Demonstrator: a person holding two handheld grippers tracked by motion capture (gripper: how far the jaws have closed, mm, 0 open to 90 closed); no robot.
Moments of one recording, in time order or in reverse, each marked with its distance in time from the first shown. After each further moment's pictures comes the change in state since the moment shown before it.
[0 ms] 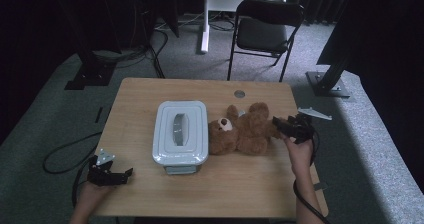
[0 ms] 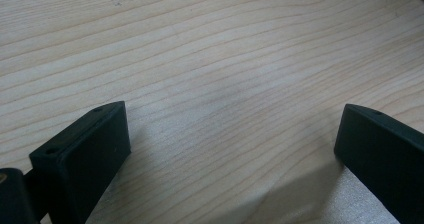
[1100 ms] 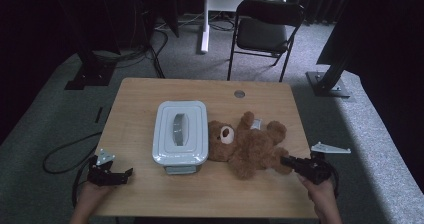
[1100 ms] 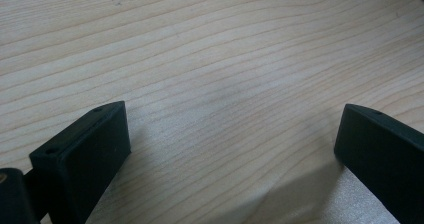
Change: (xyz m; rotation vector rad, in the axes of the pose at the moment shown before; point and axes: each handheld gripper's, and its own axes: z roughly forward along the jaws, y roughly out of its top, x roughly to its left) left arm 0.000 0.000 0.000 0.002 0.002 -0.001; right arm 0.002 -0.074 -0.089 0.180 0.396 -0.071
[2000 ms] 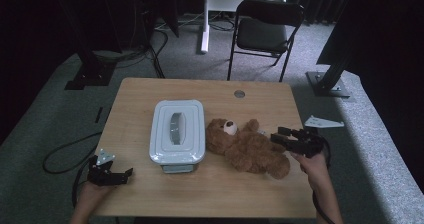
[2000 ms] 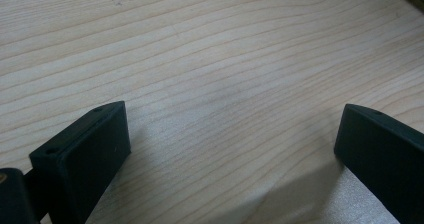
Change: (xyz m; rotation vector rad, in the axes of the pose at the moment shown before) left arm 0.000 0.000 0.000 -0.001 0.000 -0.001; right arm -0.004 0.077 0.027 -0.093 0.121 -0.165
